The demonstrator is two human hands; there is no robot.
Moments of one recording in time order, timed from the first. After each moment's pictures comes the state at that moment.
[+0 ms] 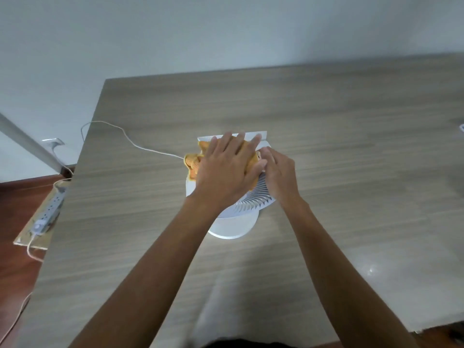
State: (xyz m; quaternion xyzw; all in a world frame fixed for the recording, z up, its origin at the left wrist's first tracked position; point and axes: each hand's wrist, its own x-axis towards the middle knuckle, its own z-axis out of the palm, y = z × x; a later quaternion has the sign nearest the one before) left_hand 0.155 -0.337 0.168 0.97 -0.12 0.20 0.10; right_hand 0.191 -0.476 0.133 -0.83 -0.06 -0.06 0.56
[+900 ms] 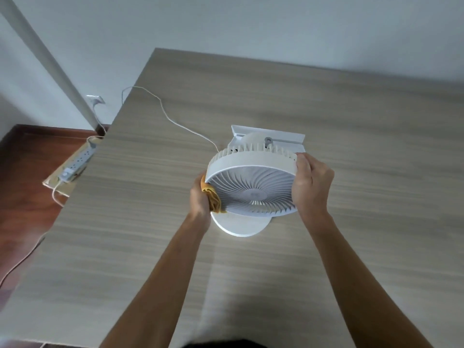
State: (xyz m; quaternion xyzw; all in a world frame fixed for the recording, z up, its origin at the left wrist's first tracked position) left_hand 0.122 -0.290 0.076 0.44 0.39 0.08 0.81; right_hand 0.204 -0.469 0.115 -0.83 -0.14 -0.19 0.51
